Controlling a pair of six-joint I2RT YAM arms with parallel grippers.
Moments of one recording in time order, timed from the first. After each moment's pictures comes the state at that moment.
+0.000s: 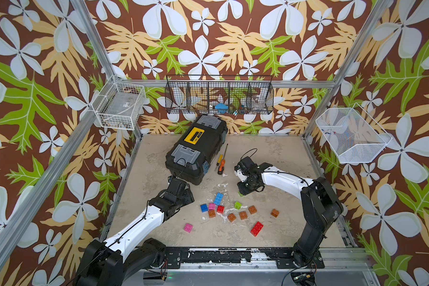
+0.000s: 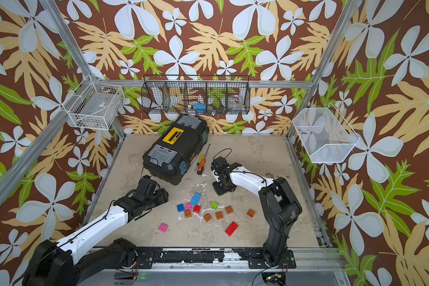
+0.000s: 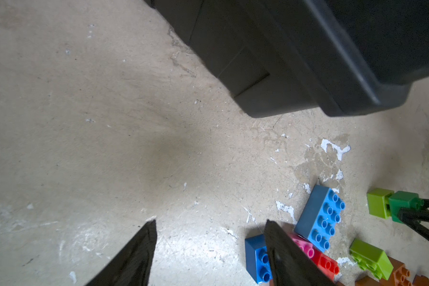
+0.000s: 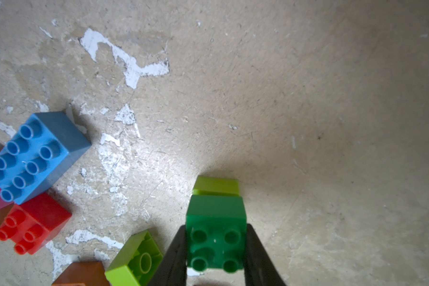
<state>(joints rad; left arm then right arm) -0.42 1.06 0.55 -0.43 -0.10 -0.77 0.57 1.80 1.22 -0.75 -0.04 0.09</state>
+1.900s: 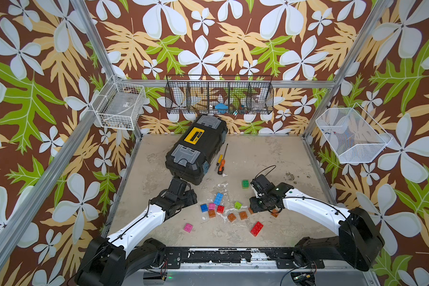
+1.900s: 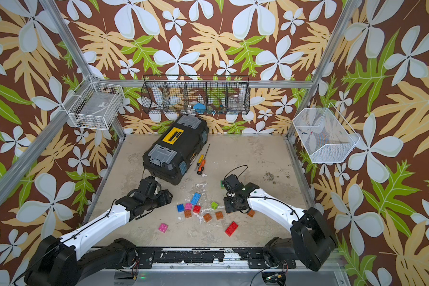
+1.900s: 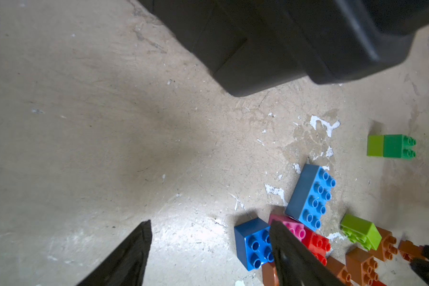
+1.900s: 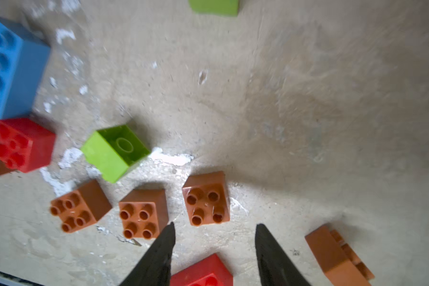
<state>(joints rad) -0.42 1.10 0.54 -0.39 0.01 -0.72 0.63 1.39 0.80 -0.74 -0.01 0.43</state>
